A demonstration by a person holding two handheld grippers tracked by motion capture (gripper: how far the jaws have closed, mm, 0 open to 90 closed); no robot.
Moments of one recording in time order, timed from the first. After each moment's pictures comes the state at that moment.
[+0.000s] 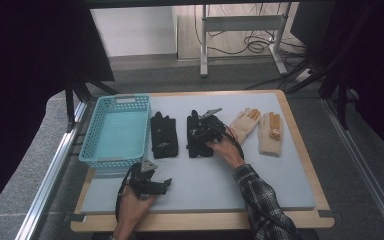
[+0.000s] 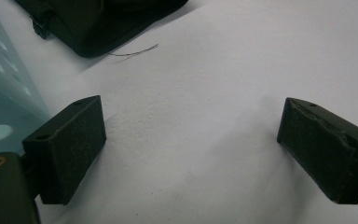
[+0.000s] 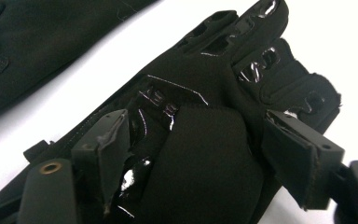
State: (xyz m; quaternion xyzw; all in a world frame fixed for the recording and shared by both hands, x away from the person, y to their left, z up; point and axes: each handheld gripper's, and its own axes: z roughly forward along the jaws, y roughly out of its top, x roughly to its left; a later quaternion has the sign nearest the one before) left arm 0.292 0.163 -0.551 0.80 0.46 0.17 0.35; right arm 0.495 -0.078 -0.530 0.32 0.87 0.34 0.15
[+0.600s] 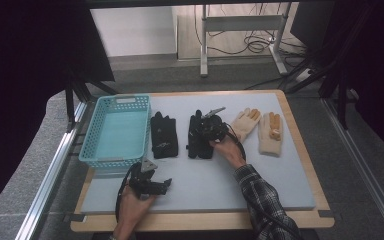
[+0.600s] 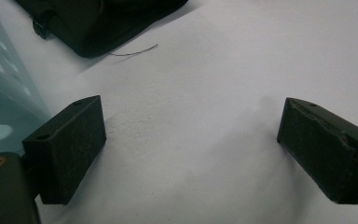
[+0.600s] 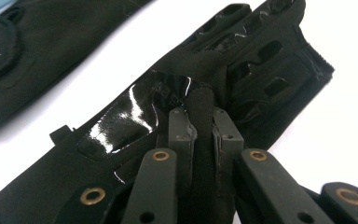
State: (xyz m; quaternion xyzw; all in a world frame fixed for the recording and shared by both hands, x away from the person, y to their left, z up) left arm 0.292 0.163 -0.551 0.80 0.46 0.17 0.35; right arm 0.484 -0.086 -0.517 0.35 0.87 0.33 0.13
